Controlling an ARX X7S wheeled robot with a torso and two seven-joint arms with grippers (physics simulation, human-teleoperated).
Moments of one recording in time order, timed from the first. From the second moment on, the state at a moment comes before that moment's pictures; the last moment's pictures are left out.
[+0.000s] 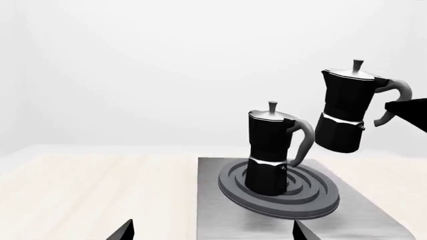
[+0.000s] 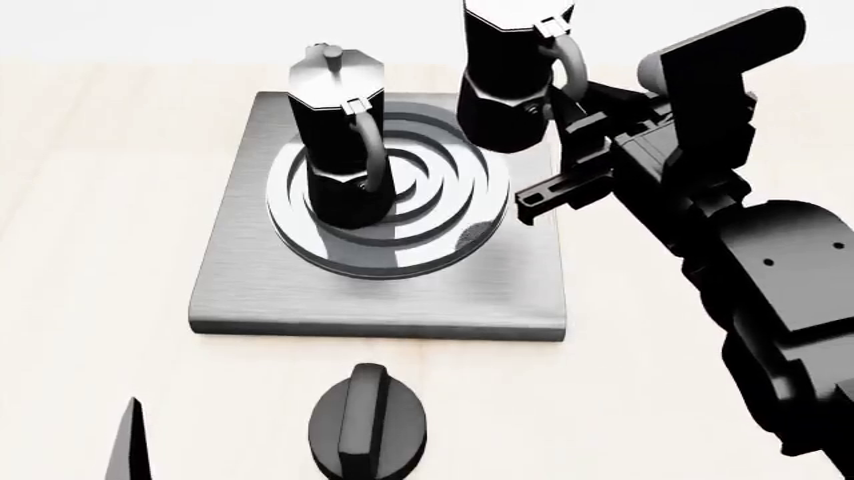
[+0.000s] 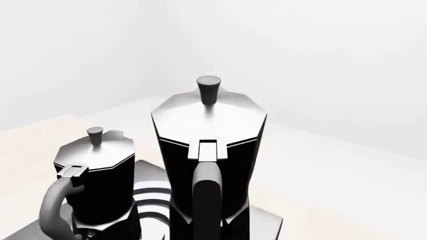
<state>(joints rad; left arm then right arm) 0.09 -0.50 0.35 0.59 -0.34 -0.02 -0.49 1.41 0.55 -1.53 0.80 1.40 -0.26 -0.25</state>
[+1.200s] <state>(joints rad) 0.08 -0.50 0.36 0.57 -0.34 0.00 -0.49 1.31 0.27 -1.52 1.20 1.38 -0.31 -0.42</state>
